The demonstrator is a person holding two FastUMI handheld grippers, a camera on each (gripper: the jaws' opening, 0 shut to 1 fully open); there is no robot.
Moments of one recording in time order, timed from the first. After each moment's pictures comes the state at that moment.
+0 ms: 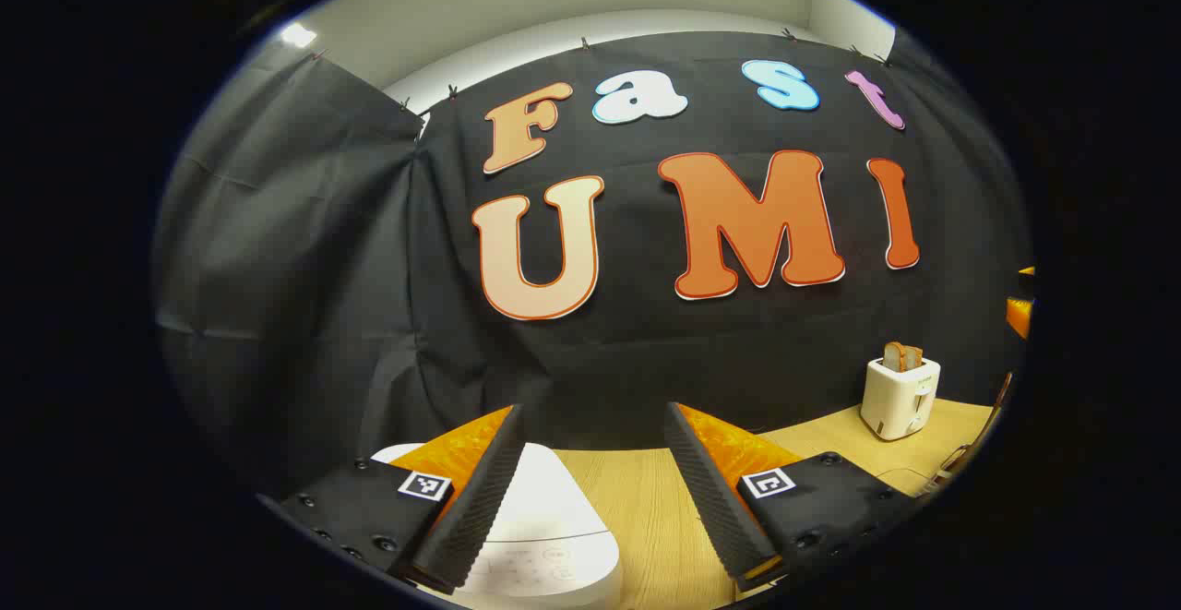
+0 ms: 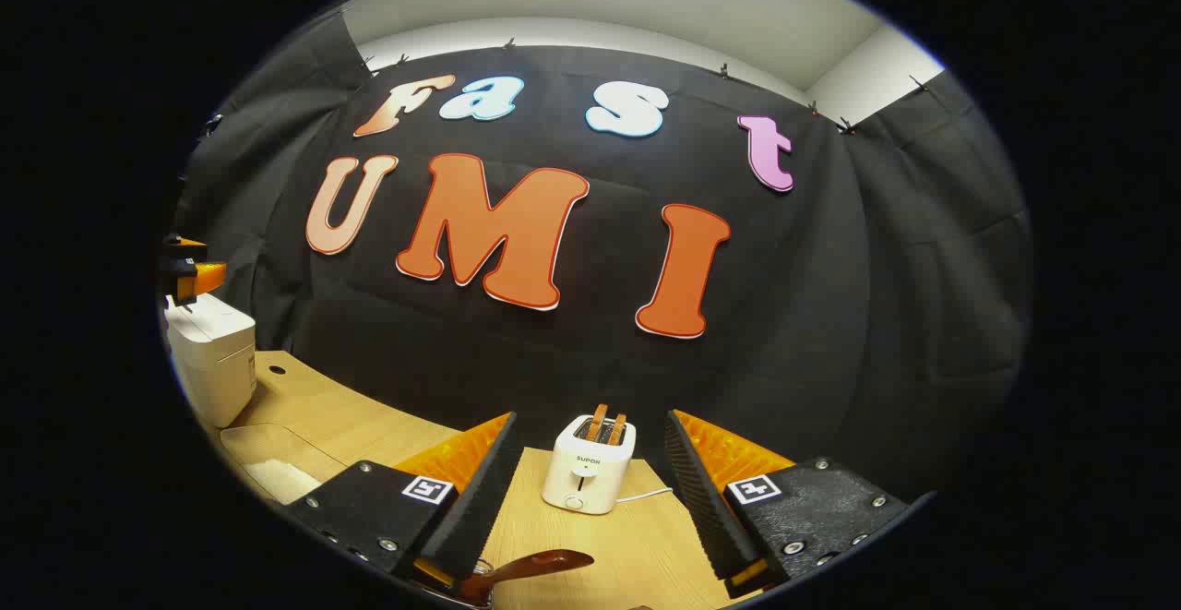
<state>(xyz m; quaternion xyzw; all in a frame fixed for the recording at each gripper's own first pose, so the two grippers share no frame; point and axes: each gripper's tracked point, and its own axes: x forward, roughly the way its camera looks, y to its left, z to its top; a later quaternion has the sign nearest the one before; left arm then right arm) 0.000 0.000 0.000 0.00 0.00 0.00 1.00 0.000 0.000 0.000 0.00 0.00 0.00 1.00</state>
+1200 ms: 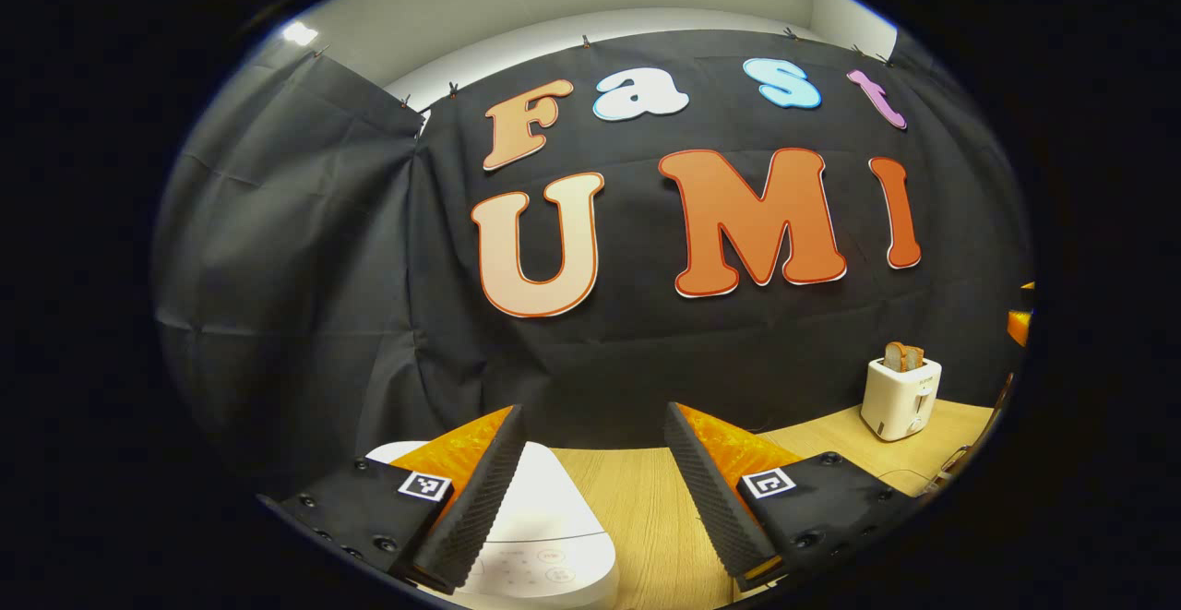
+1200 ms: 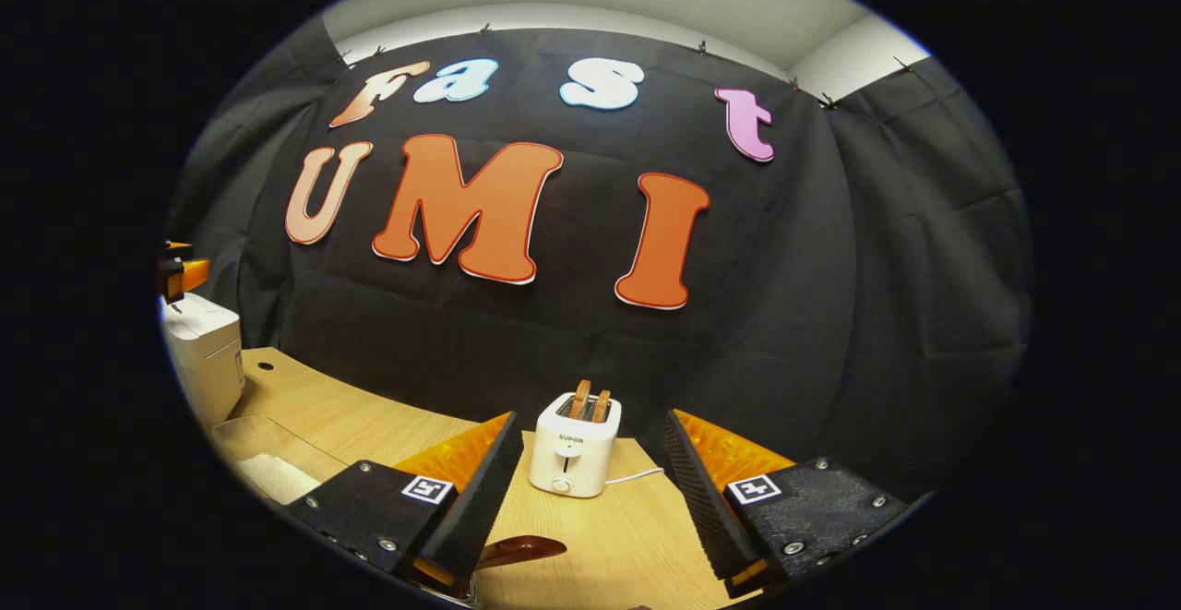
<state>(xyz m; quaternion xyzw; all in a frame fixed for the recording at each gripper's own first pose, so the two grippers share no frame) 0.001 -0.001 -0.003 -0.01 0.01 0.00 1.00 0.006 -0.015 -0.036 0.02 0.05 -0.01 1.00</state>
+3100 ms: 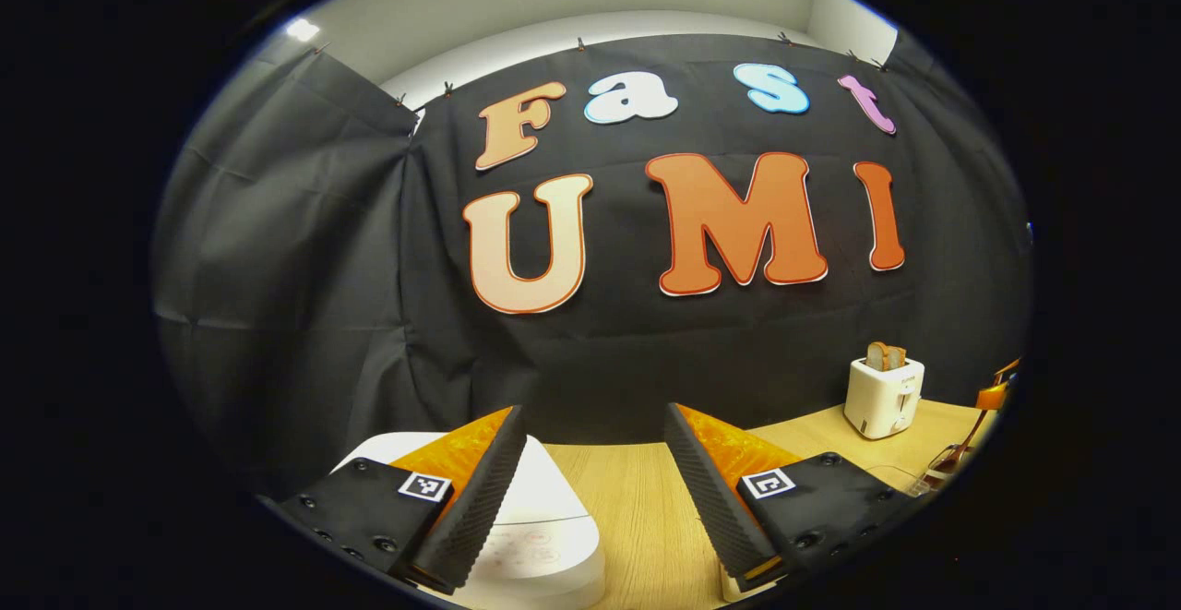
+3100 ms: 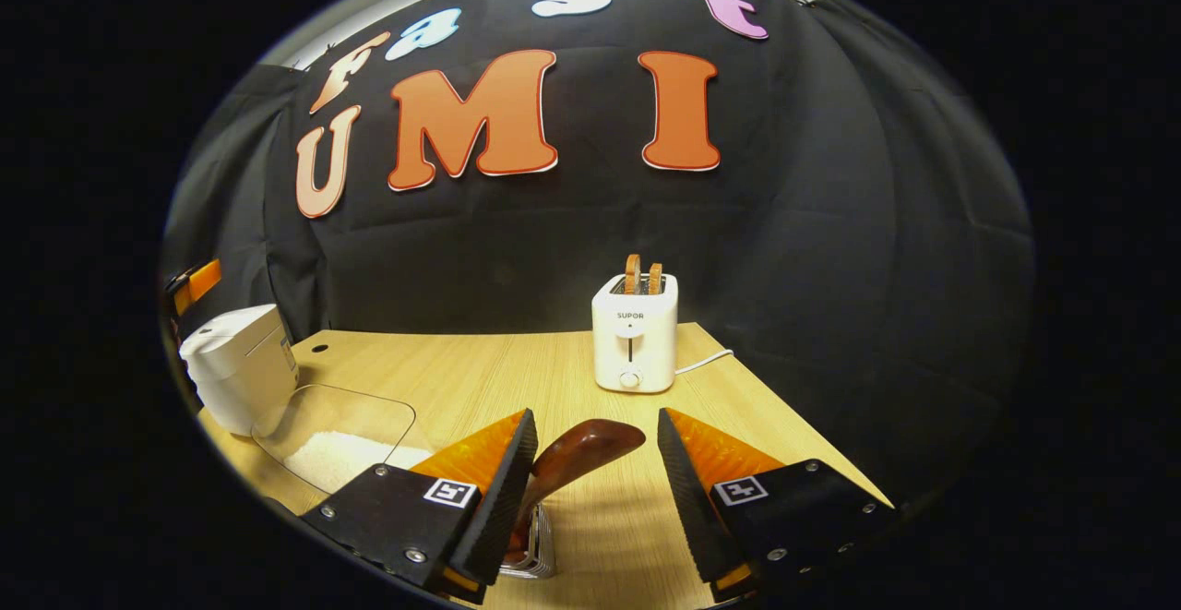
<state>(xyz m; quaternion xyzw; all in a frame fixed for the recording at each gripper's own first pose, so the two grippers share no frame) -0.021 -0.005 -0.013 -0.01 0.00 -0.02 1.00 -0.024 0.034 -0.140 0.11 0.21 0.05 0.97</state>
